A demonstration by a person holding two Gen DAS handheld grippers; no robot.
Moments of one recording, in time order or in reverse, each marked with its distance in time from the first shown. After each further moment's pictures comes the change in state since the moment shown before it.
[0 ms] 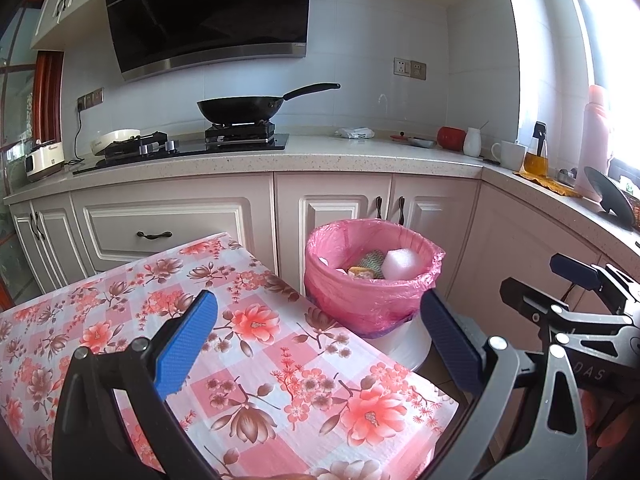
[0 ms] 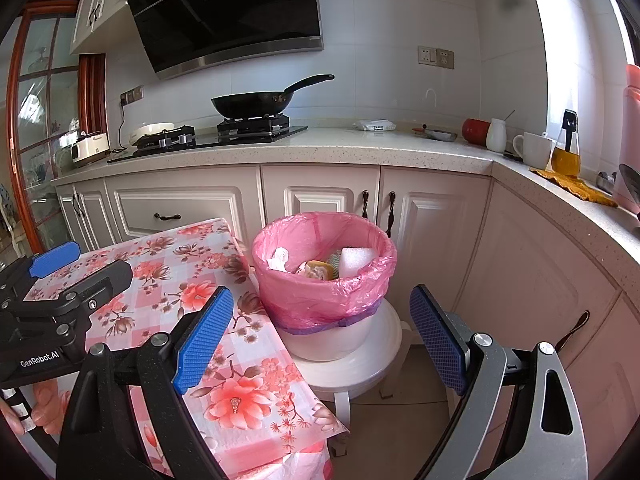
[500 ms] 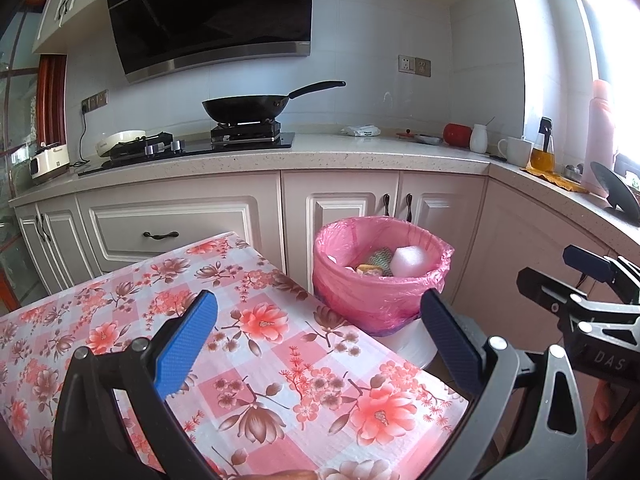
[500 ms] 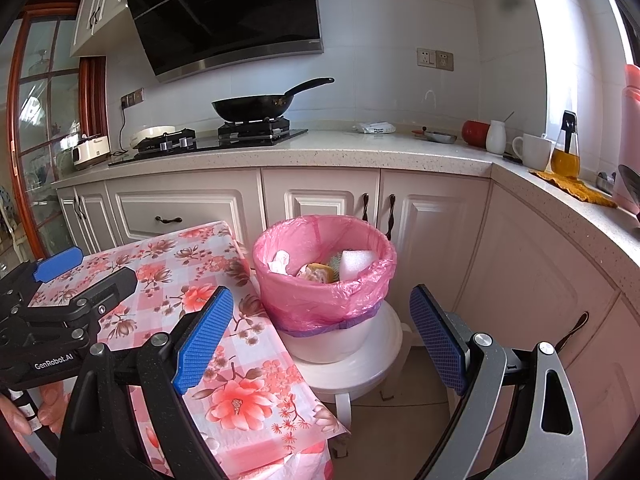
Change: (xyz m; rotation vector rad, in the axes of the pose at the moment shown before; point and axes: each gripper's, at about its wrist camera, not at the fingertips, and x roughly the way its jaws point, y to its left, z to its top) left arm 0.004 0.001 -0.003 0.006 0.004 0.033; right arm -0.004 -0.002 0.001 0.001 -0.012 0.004
